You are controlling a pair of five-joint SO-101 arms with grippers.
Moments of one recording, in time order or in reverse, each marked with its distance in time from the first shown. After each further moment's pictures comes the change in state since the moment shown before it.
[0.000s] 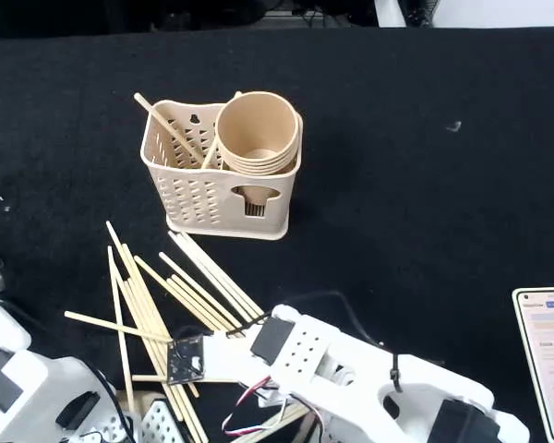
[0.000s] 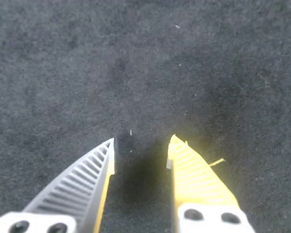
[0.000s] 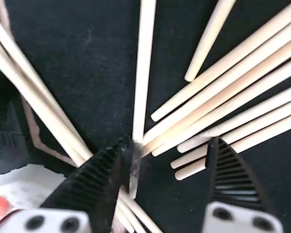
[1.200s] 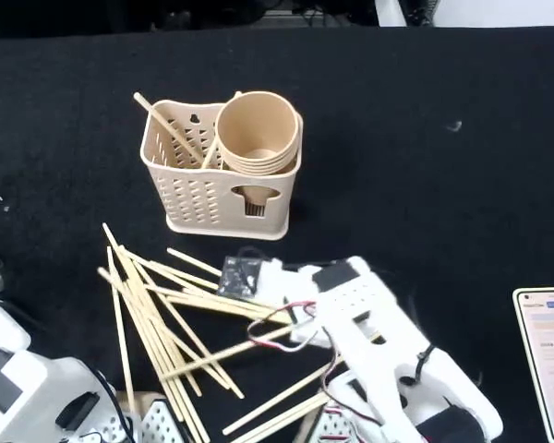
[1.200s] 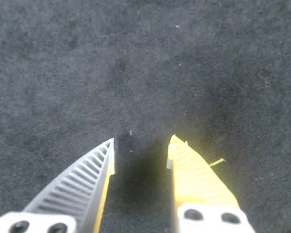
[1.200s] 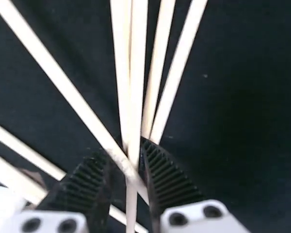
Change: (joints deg) left arm 0.0 0.0 0.0 0.0 0.0; right arm 35.1 0.8 -1.8 -6.2 17.9
